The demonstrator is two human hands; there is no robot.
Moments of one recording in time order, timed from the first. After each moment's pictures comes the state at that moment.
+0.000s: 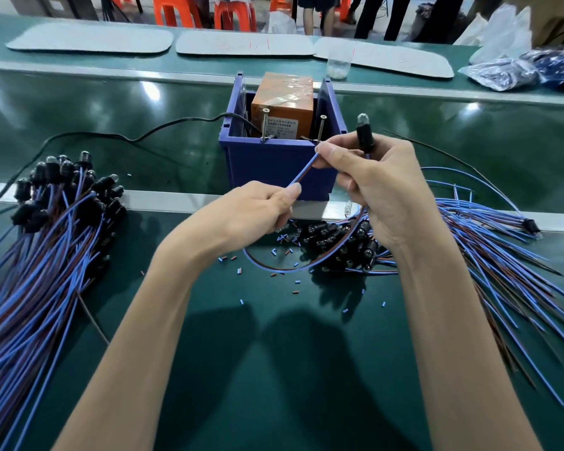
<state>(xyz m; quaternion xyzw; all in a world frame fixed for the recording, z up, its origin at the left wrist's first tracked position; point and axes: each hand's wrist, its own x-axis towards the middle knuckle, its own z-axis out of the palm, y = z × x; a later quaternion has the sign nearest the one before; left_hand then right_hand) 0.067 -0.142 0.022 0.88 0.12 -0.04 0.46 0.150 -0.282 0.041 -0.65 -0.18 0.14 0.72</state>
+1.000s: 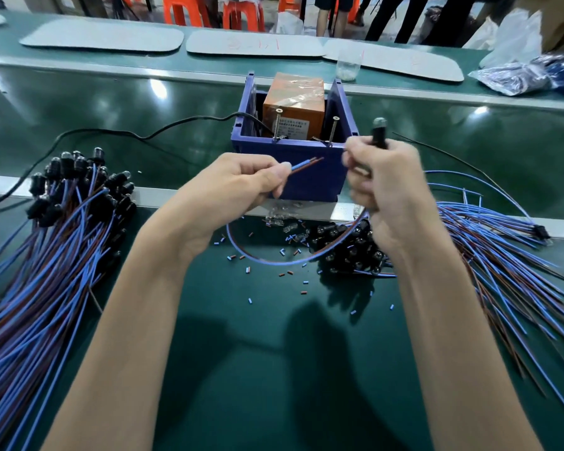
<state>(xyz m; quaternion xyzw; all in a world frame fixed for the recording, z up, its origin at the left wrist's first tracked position) 0.053 -0.126 0.039 0.81 0.10 0.07 0.57 0.145 -0.271 0.044 -0.63 -0.12 0.16 0.75</state>
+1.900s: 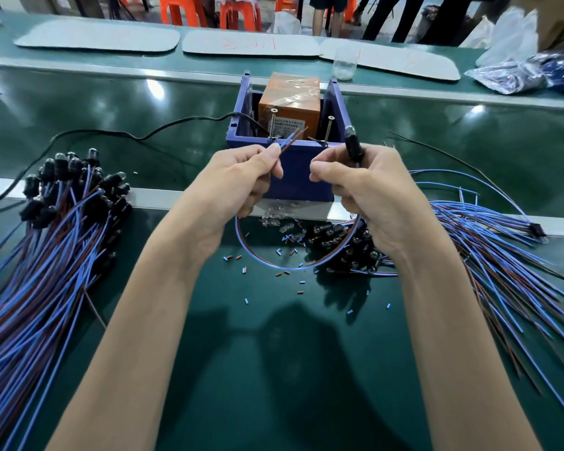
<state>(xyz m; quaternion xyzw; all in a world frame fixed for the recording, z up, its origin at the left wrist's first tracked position) 0.063 -0.133 0.037 0.73 0.17 0.10 0.66 0.143 -0.274 0.042 -0.74 -0.19 0.16 0.63</state>
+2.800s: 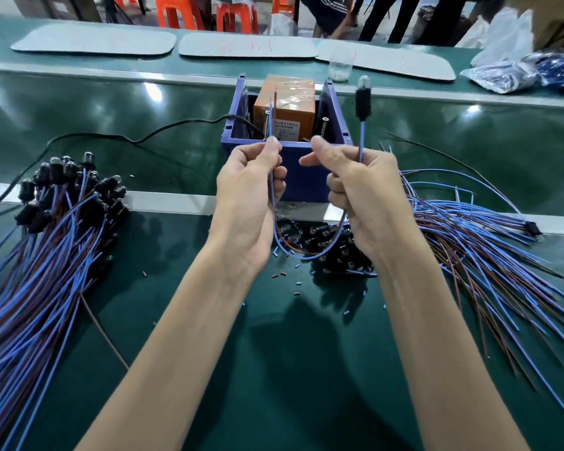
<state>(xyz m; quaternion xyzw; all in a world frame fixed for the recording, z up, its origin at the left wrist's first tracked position) 0.080 -0.172 0.029 0.46 0.23 0.27 0.82 0.139 -0.268 0.035 -0.65 -0.16 0.16 0.72</state>
